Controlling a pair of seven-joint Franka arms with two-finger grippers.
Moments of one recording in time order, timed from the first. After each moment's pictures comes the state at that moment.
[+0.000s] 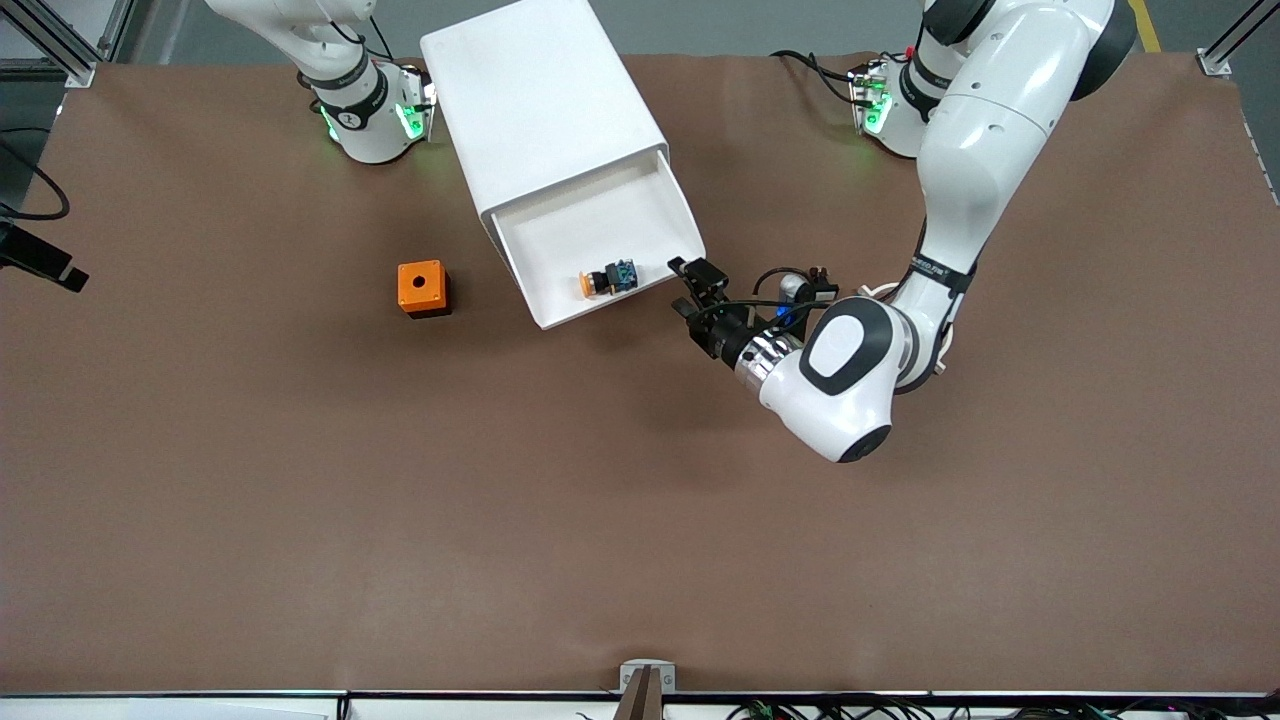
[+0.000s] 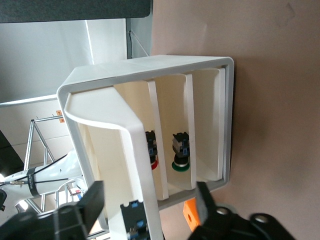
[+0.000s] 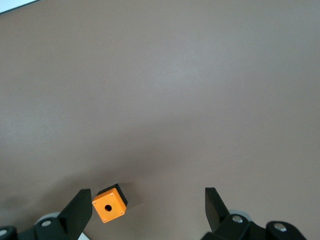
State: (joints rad) left arm -0.29 0.80 -0.23 -1.32 -0.89 1.46 -2.35; right arm -0.04 0.00 -0.10 -1.57 0.01 1.56 0.20
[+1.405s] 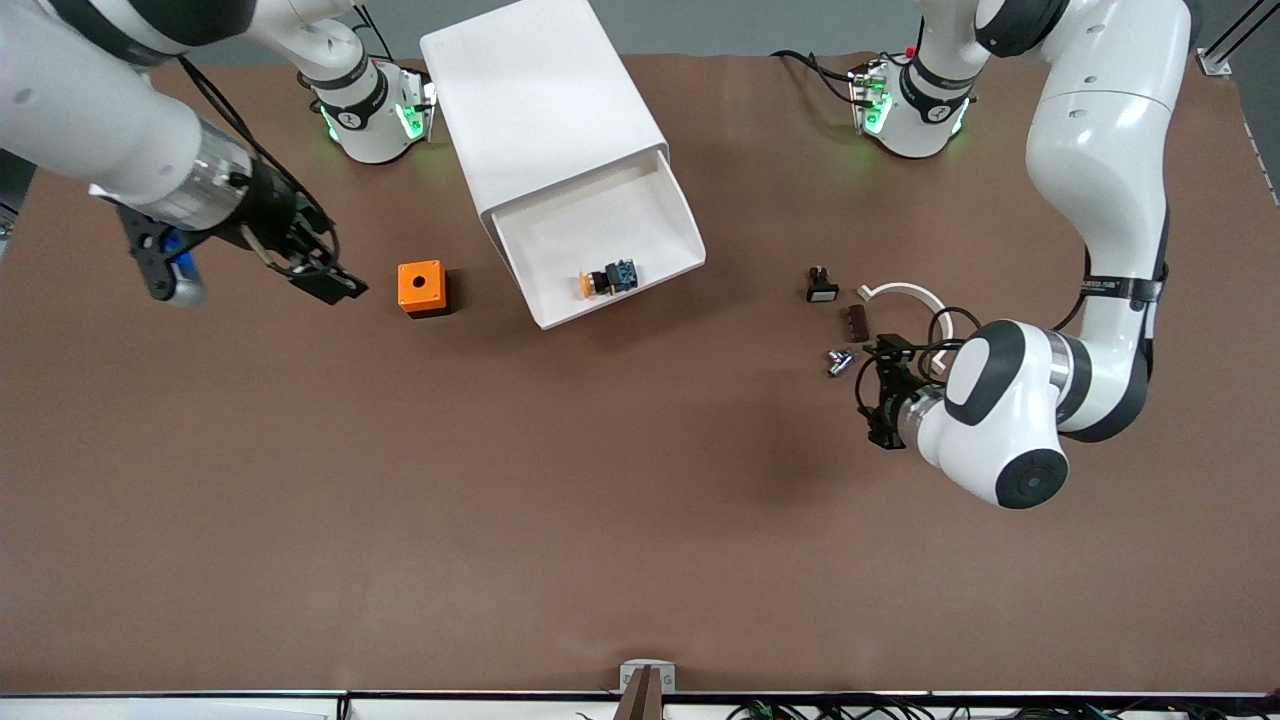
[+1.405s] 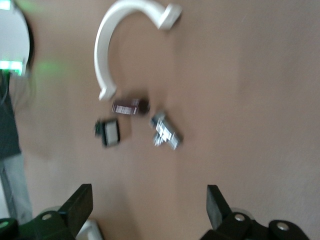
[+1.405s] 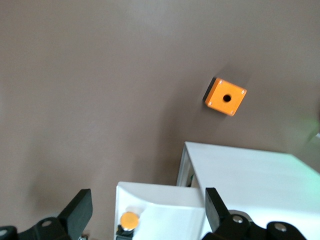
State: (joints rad) left arm -0.10 0.77 -0.19 -1.22 -0.08 1.45 -1.80; right arm 0.38 0.07 -0.08 -1.58 0.24 1.60 1.35
